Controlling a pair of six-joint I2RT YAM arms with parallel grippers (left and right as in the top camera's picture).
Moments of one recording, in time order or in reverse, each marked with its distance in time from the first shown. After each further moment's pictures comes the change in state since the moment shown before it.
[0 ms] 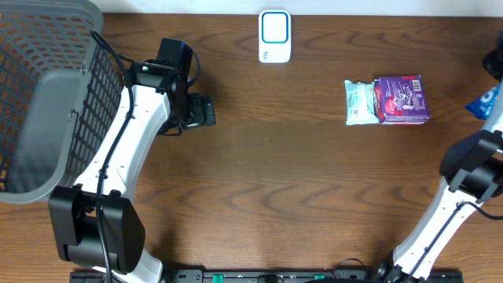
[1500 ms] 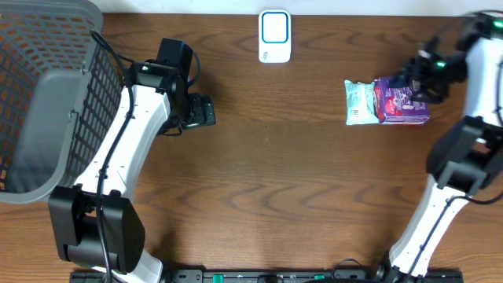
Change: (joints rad) left arm 0.000 0.000 0.000 0.000 0.000 0.000; right arm 0.154 0.000 -0.228 -0.174 -0.980 -0.652
